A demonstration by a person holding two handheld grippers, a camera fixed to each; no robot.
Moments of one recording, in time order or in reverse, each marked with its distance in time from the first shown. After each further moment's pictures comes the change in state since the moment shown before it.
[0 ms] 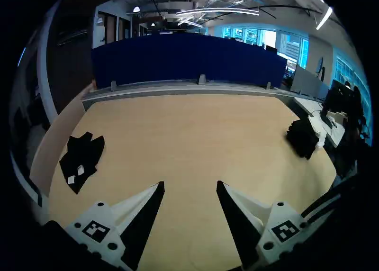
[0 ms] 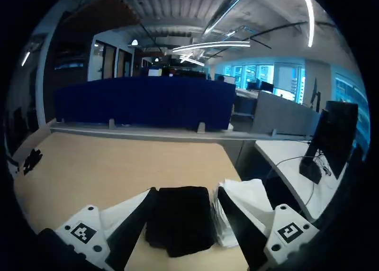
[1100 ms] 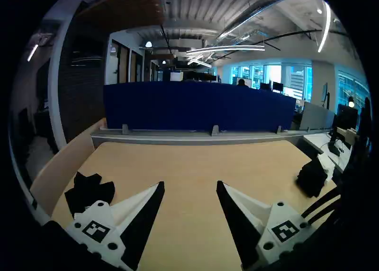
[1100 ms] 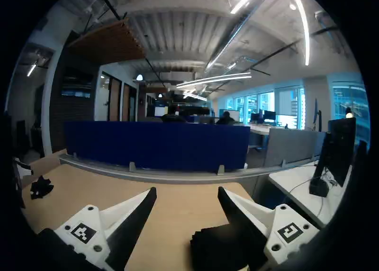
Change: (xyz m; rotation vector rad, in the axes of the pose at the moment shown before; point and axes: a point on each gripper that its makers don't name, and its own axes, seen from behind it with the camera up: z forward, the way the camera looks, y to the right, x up) left arm 0.112 -0.038 0.013 0.068 0.317 -0.031; right arm 0.098 -0.114 -0.031 0.028 0.268 0.037
